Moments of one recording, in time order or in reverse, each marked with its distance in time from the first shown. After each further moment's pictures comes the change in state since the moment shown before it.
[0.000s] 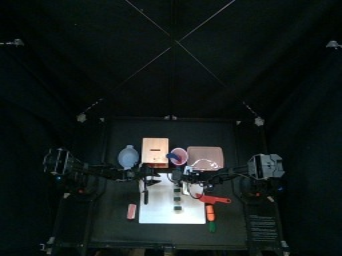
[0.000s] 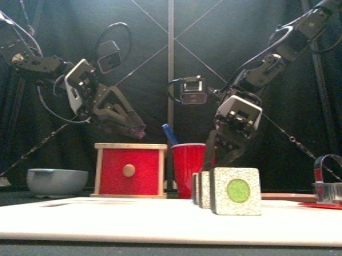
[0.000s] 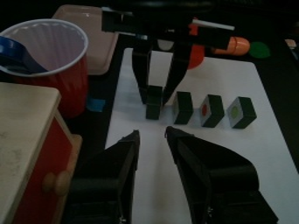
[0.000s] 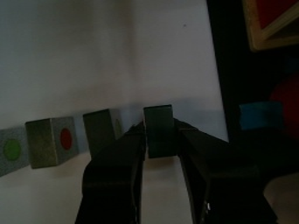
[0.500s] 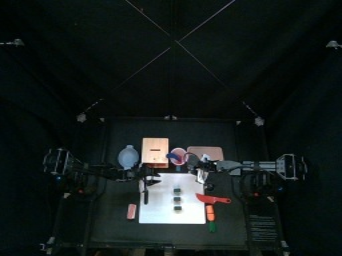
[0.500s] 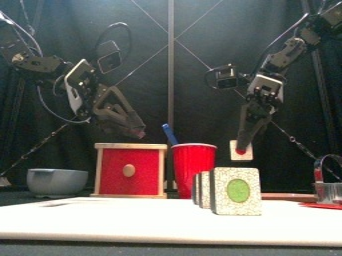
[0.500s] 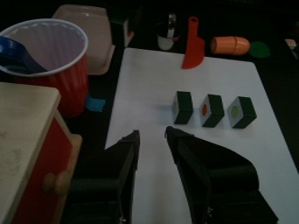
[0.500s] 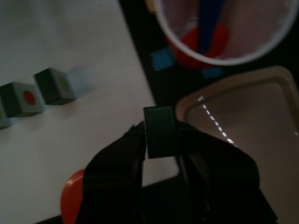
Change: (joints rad) left arm -0.002 0.000 0.000 0.000 0.000 0.000; right arm -0.206 -0.348 0.141 0.034 0.216 0.006
